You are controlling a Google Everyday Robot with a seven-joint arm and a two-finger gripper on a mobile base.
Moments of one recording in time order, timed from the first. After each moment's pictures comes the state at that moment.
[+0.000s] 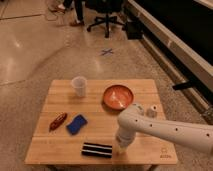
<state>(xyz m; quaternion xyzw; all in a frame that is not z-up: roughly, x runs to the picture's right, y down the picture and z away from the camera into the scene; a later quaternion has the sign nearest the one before) 0.070 0.312 0.752 -0.14 -0.41 -0.79 0.44</state>
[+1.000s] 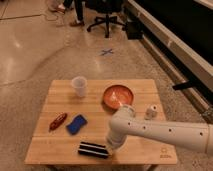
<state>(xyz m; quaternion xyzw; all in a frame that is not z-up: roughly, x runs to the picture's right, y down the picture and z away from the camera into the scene) 0.016 0.310 0.742 -0.09 -0.42 -0.81 0.39</state>
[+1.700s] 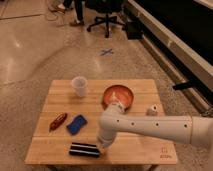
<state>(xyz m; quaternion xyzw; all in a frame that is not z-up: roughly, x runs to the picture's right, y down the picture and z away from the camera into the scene) -0.033 0.303 0.746 -0.07 -0.43 -0.83 0.35</state>
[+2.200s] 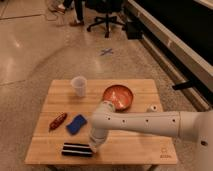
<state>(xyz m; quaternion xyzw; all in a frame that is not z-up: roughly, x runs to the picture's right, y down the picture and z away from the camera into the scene) -0.069 0.300 0.745 -0.05 -0.44 -0.84 0.32</state>
